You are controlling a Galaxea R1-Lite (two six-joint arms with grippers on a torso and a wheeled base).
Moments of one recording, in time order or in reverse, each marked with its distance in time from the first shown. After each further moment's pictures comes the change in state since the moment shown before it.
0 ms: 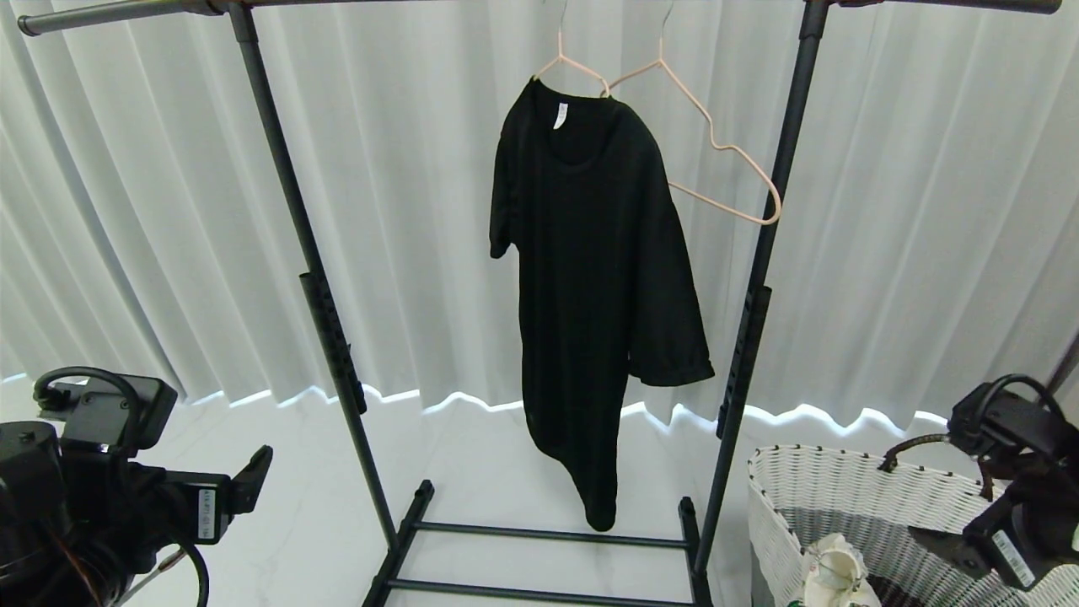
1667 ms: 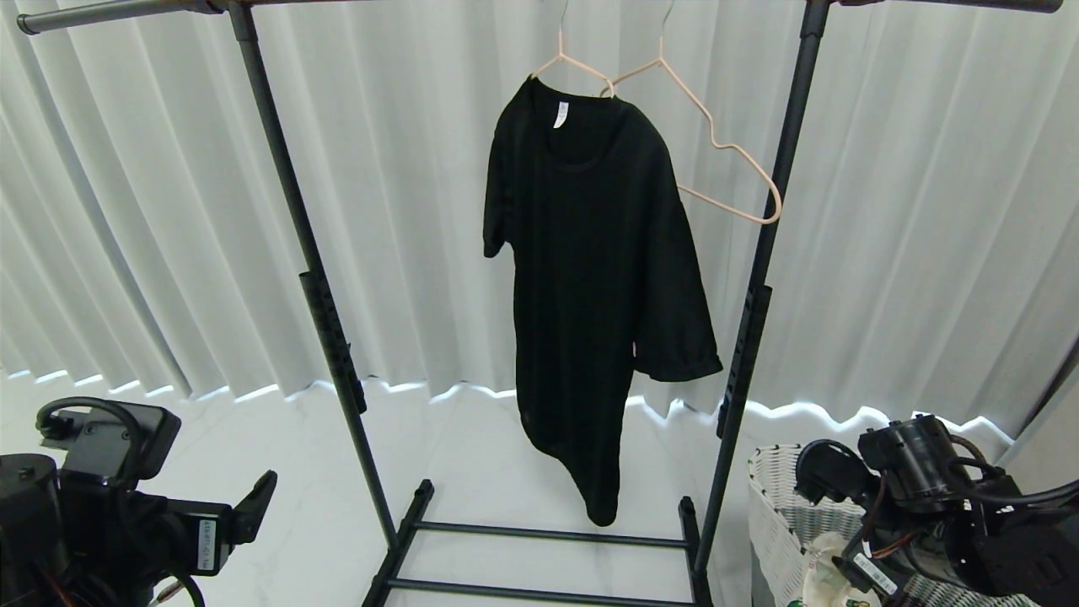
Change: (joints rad) left arm -0.037 -0.026 0.062 -0.001 0.002 -0.011; right arm 0.131 0.556 0.078 -0.433 -0.254 -0.057
